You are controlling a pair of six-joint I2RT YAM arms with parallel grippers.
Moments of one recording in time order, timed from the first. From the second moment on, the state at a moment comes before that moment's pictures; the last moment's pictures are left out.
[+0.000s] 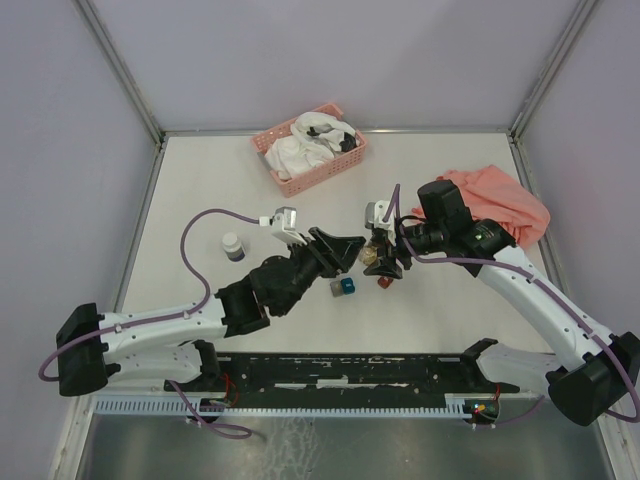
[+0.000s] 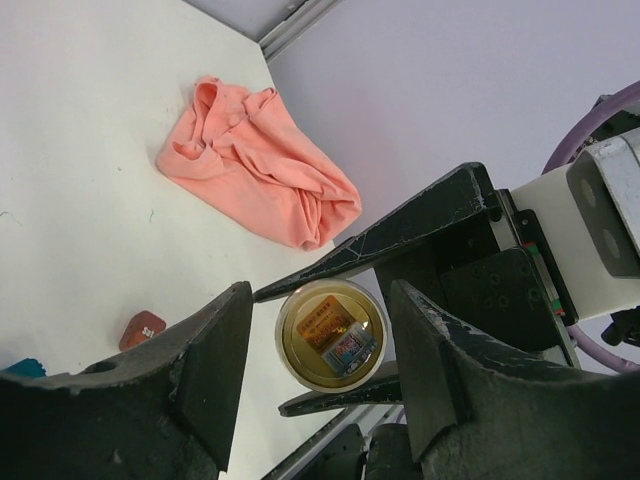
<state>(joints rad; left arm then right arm) -1.19 1.08 0.71 0.37 -0.57 -0.90 0.55 1.14 1.08 -0.66 -0.78 -0.61</state>
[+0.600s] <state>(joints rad) -1.19 1.09 0.72 0.34 -0.52 -0.90 0.55 1.15 1.08 -0.66 -0.76 -0.60</state>
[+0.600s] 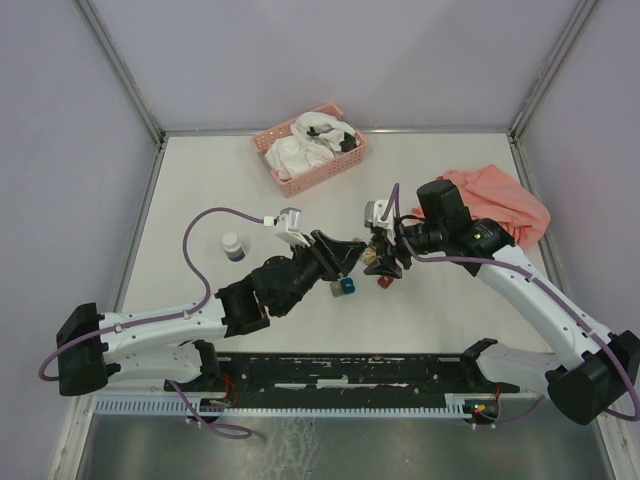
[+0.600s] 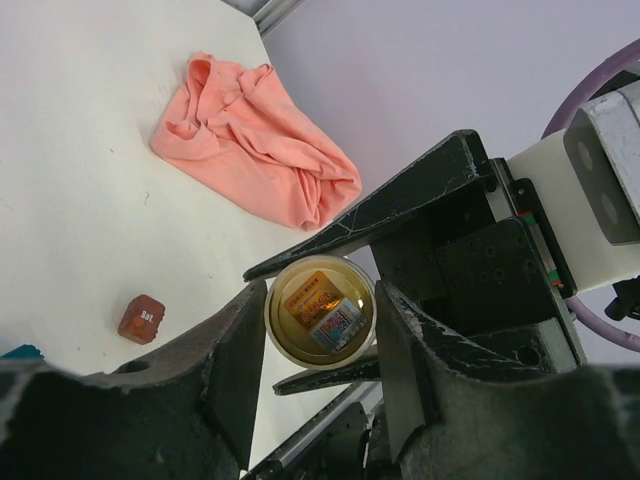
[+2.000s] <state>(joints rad) -0.94 0.51 0.39 0.56 0.08 -0.50 0.52 1.18 1.07 -0.63 -1.09 -0.48</state>
